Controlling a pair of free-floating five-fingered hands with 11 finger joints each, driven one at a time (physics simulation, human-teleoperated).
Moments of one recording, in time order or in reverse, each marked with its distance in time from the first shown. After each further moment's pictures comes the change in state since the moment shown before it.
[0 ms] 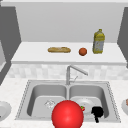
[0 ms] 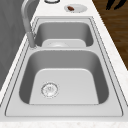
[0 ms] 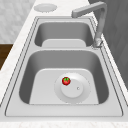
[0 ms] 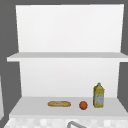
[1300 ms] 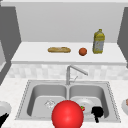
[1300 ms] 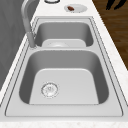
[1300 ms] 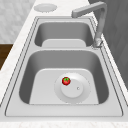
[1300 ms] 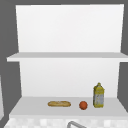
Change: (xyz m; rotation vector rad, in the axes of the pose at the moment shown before) left hand -0.015 -0.008 -0.065 -0.191 0.032 0.058; right hand 0.000 0.000 0.000 0.000 0.000 0.000
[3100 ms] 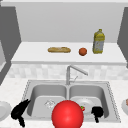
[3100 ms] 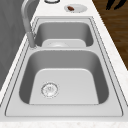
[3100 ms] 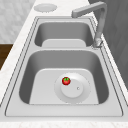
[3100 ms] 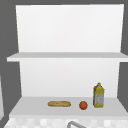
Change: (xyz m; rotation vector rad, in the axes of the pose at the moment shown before) left hand -0.143 -0.024 -0.093 -0.126 0.028 0.050; right hand 0.000 0.000 0.000 0.000 0.000 0.000
